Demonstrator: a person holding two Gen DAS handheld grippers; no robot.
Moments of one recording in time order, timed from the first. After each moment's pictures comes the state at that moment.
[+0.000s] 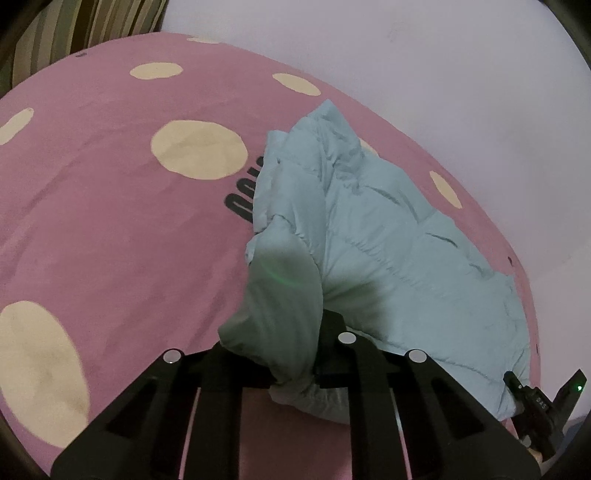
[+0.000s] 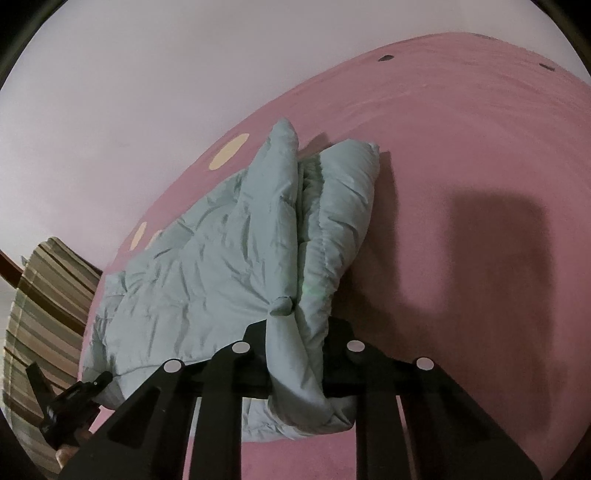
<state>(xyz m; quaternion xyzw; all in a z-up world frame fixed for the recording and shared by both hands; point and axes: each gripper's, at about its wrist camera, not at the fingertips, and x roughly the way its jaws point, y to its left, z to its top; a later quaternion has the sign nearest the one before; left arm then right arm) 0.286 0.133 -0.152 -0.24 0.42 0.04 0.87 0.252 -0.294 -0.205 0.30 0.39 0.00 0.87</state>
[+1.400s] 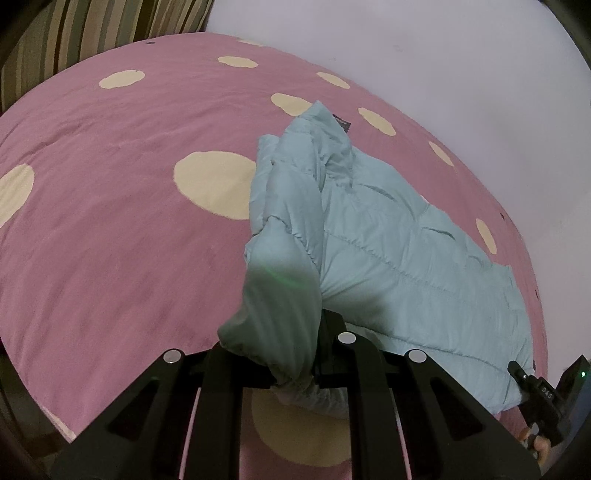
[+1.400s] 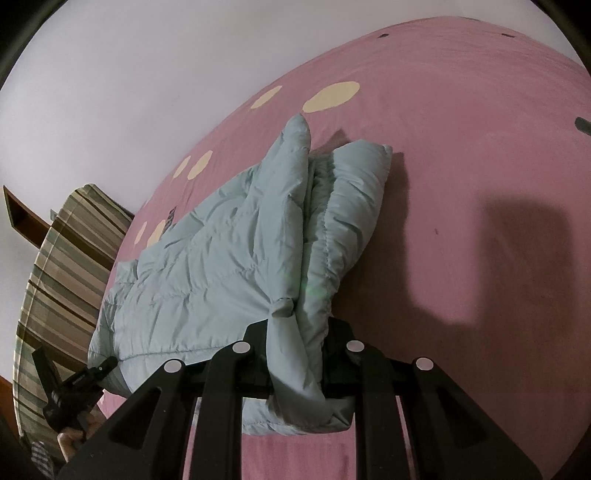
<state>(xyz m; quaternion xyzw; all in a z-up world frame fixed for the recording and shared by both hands) 0.102 0.162 -0.140 -0.23 0.43 0.06 0.87 0.125 -0.260 -0.206 0.29 0.42 0.06 0.86</state>
